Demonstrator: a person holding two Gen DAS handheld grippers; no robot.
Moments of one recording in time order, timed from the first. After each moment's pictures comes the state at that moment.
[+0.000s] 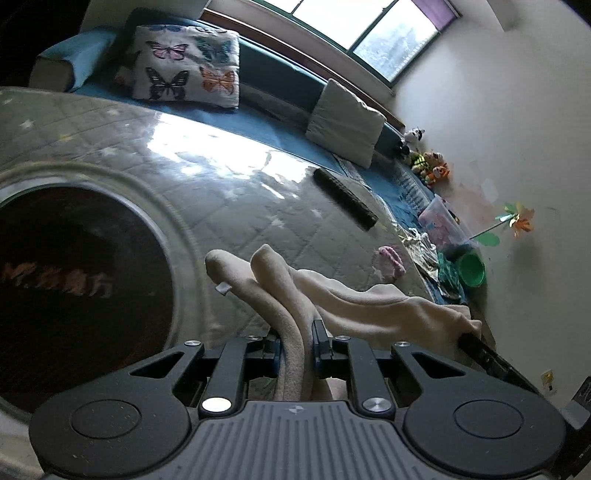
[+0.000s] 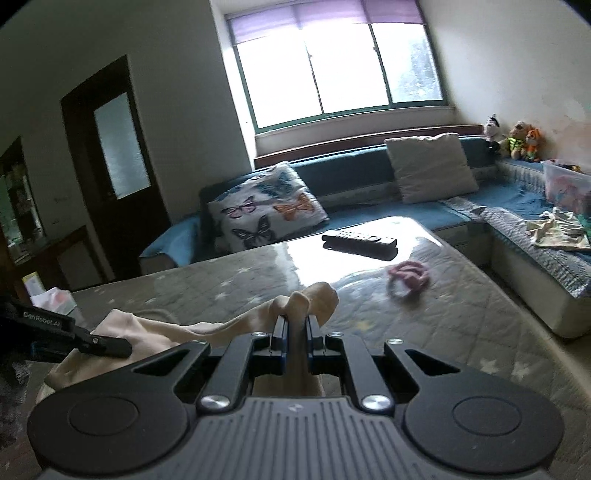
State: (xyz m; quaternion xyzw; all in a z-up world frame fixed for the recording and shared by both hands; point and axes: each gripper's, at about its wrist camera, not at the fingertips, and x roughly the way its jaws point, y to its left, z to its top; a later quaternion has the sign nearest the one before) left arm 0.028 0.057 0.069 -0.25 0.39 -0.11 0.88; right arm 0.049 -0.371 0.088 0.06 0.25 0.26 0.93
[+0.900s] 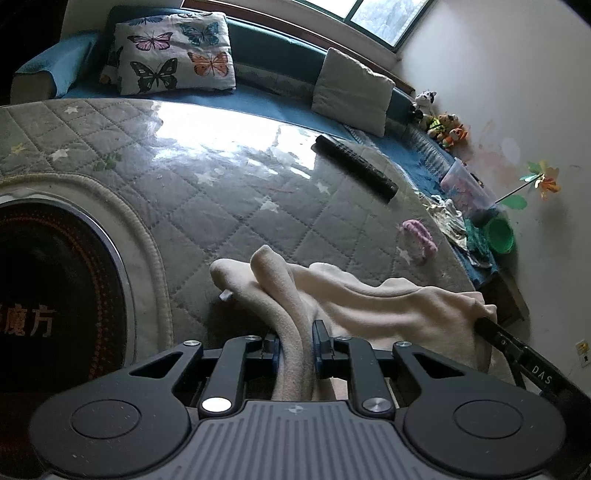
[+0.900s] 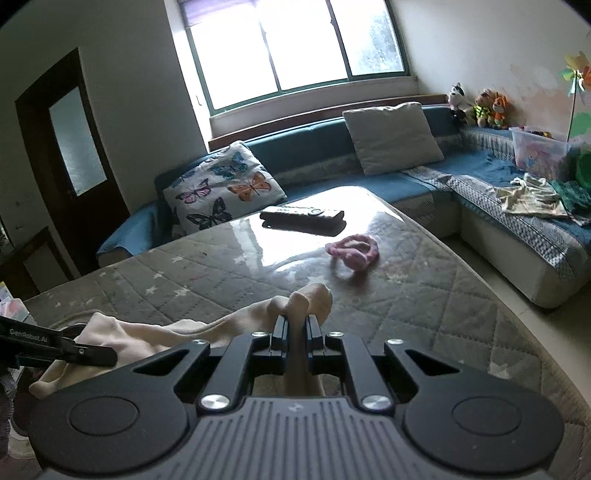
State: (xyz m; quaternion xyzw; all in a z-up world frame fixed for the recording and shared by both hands) left arm 0.082 0.012 0.039 -0.19 0.43 -0.09 0.88; right arm 0.117 -0.388 0.038 0.07 0.30 0.20 0.93
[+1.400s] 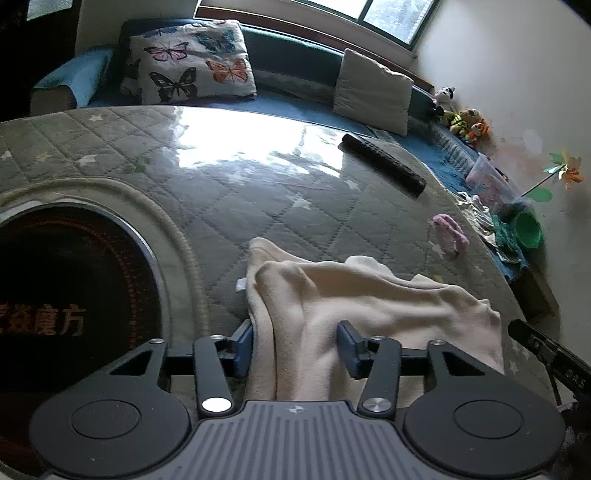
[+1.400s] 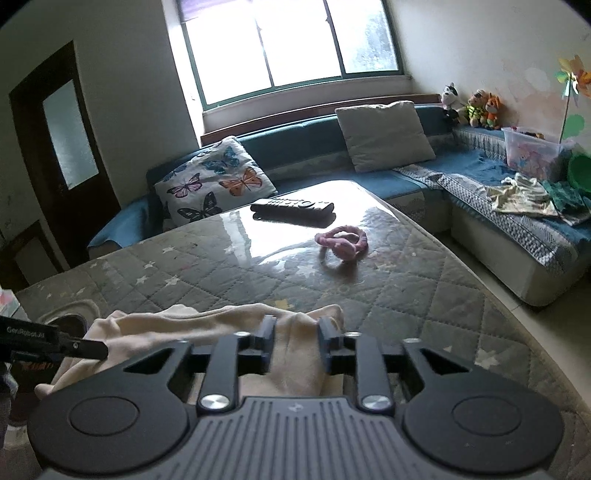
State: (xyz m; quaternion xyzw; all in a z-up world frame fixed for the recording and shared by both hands) left arm 0.075 0.015 0.032 -0.15 0.43 -0.05 0.89; right arm 0.106 -0.388 0.033 0.06 0.30 0.19 0.93
